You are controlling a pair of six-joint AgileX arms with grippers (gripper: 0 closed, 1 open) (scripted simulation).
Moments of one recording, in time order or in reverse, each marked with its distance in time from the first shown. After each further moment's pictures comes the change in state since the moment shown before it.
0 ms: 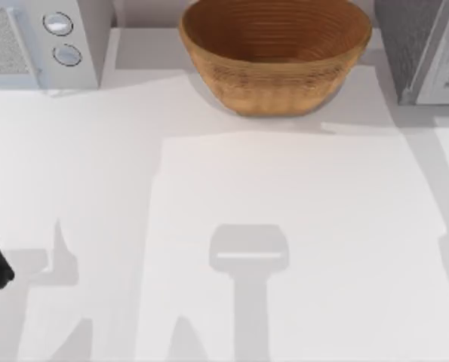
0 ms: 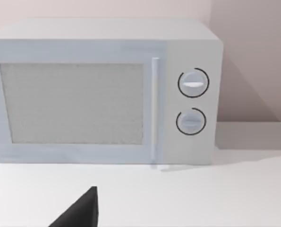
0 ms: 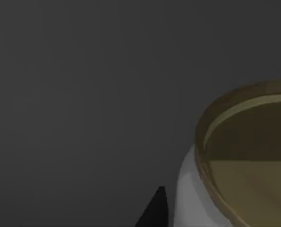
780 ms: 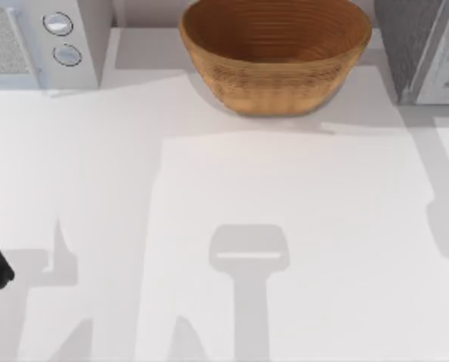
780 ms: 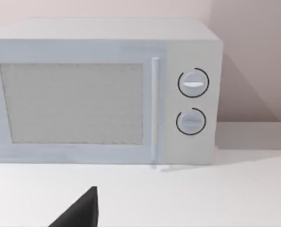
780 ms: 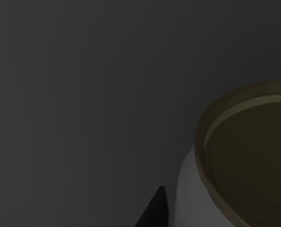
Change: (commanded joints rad) left arm 0.000 0.000 0.000 0.000 0.000 0.000; right arm -0.039 0.303 0.407 -0.104 -0.031 0.005
